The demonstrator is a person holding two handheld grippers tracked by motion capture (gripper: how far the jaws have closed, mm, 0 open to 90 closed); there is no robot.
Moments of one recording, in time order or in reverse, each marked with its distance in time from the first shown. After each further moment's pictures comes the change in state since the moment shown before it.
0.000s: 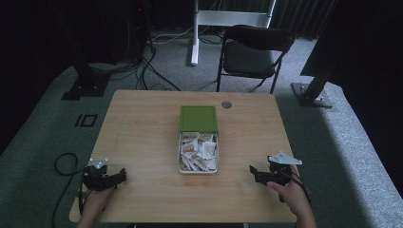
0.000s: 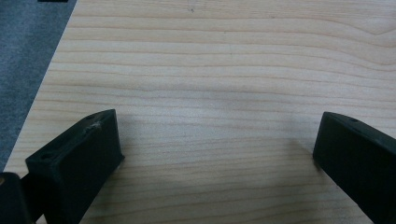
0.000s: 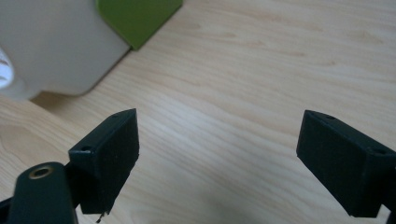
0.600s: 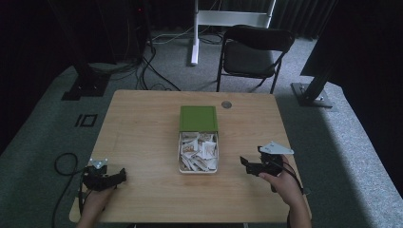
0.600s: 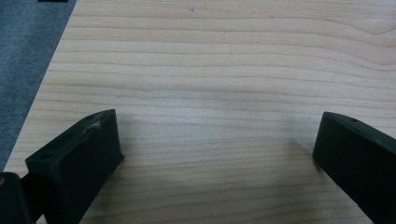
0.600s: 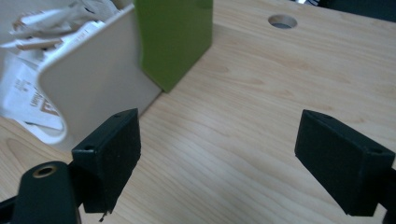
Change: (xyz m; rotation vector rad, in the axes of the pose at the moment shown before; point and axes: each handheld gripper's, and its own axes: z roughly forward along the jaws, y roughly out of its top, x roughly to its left) left arm 0.000 0.000 0.000 0.001 0.000 0.000; right arm 0.021 0.041 0.007 -0.043 0.059 -0.053
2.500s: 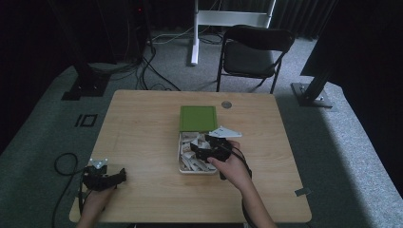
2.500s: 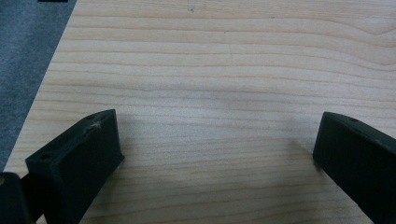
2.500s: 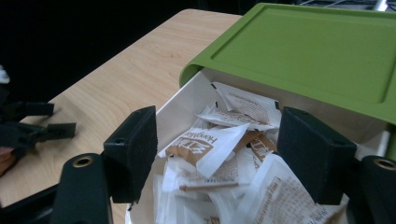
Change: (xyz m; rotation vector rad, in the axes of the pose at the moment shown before) left arm 0.000 0.000 0.000 -0.001 0.000 0.001; right arm 0.114 0.080 0.074 -0.058 0.194 0.090
